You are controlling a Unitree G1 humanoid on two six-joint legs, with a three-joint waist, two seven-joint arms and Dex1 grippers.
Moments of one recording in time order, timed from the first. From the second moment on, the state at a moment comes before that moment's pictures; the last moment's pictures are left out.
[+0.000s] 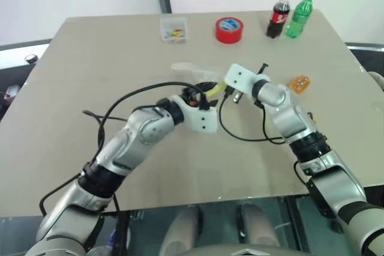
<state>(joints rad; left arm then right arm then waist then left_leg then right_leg) -0.55 0.65 -0.41 -0.17 0.51 -0.12 -0.46 -0.81 -0.29 0.34 0.25 -0.42 0.31 0.49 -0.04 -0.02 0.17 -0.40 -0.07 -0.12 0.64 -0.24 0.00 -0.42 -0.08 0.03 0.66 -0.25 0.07</state>
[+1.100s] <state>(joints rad) -0.58 0.66 -0.34 -0.01 0.56 -0.35 -0.46 -0.76 -0.32 0.35 0.14 -0.44 0.40 0.50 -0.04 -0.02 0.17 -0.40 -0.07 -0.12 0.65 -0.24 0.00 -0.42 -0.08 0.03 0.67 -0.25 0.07</state>
